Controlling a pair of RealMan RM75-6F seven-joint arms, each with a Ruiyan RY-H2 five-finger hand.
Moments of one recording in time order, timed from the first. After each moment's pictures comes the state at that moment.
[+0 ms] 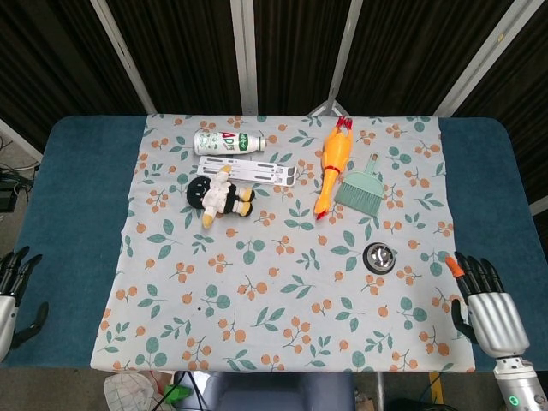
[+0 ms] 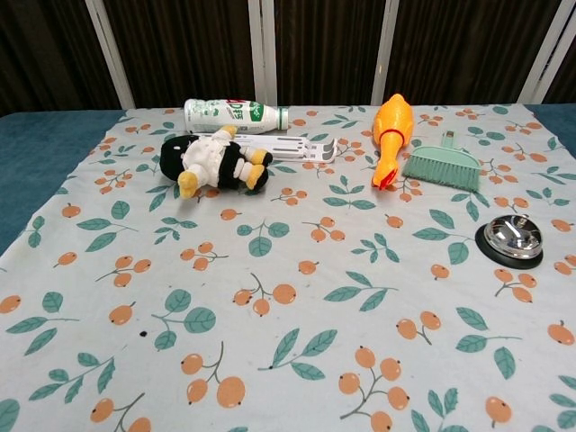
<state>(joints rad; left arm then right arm) 0.04 -1.03 0.00 -1.87 1.58 1.60 0.21 0.08 -1.12 0.01 -1.64 -1.63 1.45 -0.05</state>
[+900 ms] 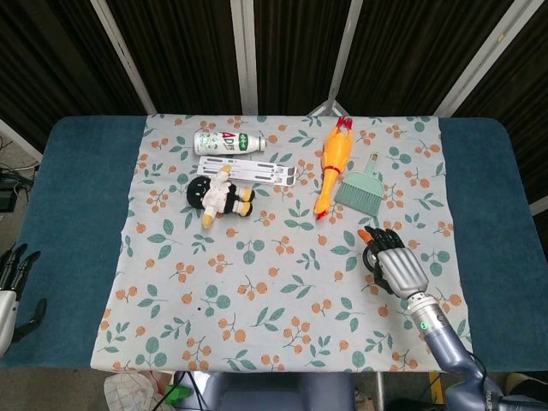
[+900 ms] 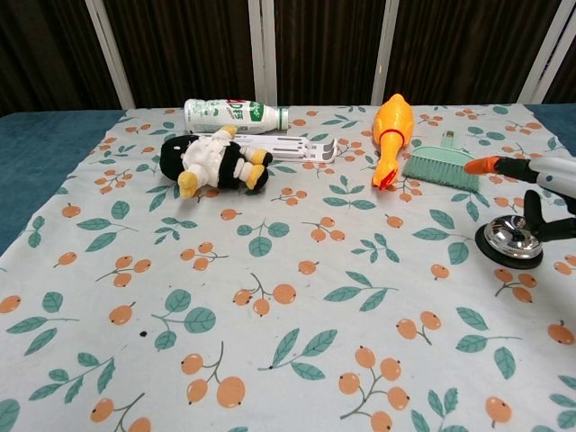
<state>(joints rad) 0.02 -1.04 -0.02 -1.87 1.52 1.57 0.26 0.41 -1.39 0.15 -1.53 -1.38 1.01 -0.11</state>
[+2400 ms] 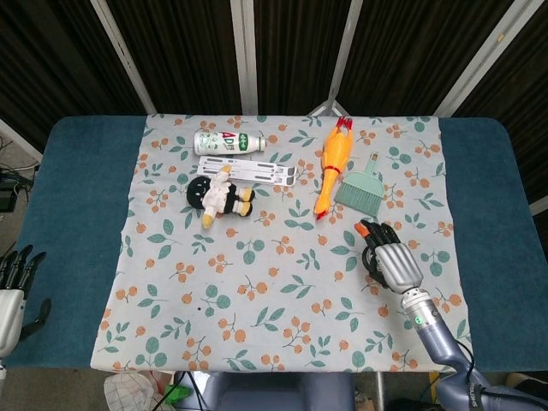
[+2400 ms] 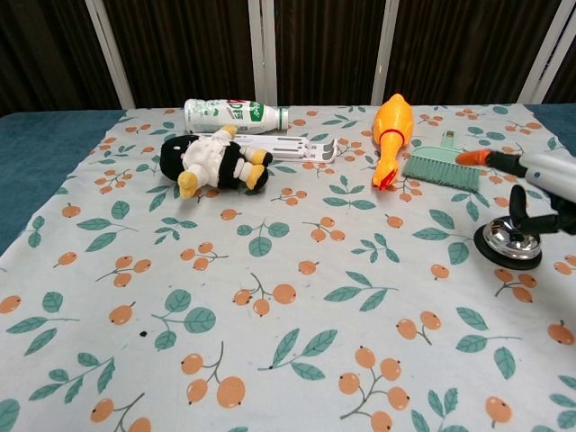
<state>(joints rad) 0.01 -1.06 -0.02 -1.88 1.49 1.56 0.32 0.44 -1.47 0.13 -1.40 -1.44 1.13 0.04</state>
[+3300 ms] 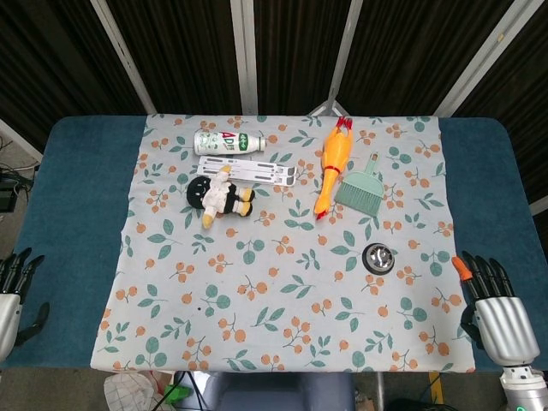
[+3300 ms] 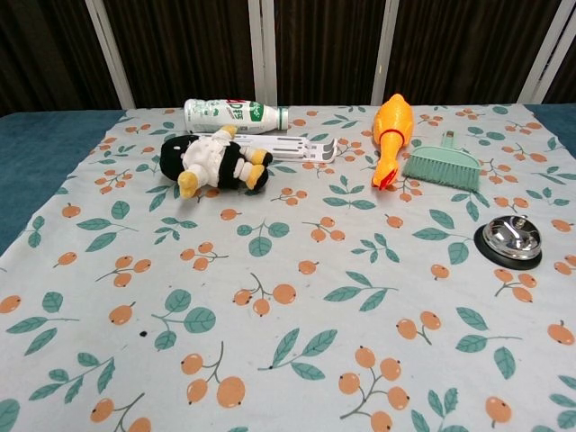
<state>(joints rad) 0.03 -1.03 0.00 -1.89 1.53 1.57 0.27 0.06 -1.08 -0.05 -1.68 -1.65 1.61 -0.08</state>
